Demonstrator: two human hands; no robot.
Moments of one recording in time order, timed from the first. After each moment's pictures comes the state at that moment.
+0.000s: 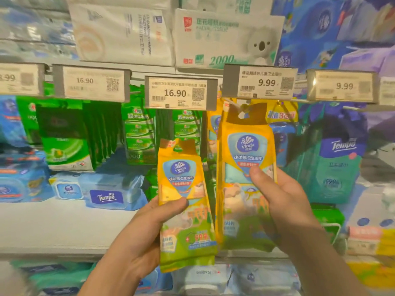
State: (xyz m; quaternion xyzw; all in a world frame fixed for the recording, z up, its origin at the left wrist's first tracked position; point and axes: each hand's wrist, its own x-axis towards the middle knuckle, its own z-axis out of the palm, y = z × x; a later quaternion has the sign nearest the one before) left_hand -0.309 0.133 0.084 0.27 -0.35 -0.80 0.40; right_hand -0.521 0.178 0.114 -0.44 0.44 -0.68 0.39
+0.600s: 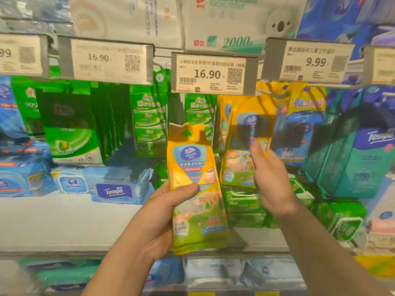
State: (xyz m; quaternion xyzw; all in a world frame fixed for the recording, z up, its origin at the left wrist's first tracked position) left_hand -0.297 0.099 0.083 0.27 -0.33 -0.81 0.41; right_hand -0.523 0.066 0.074 -0.41 0.55 -0.68 0.24
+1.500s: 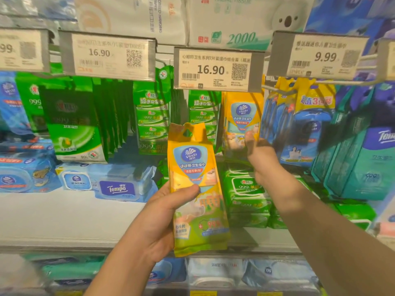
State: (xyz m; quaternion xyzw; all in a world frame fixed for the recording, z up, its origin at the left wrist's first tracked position) left_hand -0.295 0.098 0.075 0.26 -0.34 -0.80 0.41; right_hand -0.540 -0.003 0.084 -0.37 0.68 -0.59 0.22
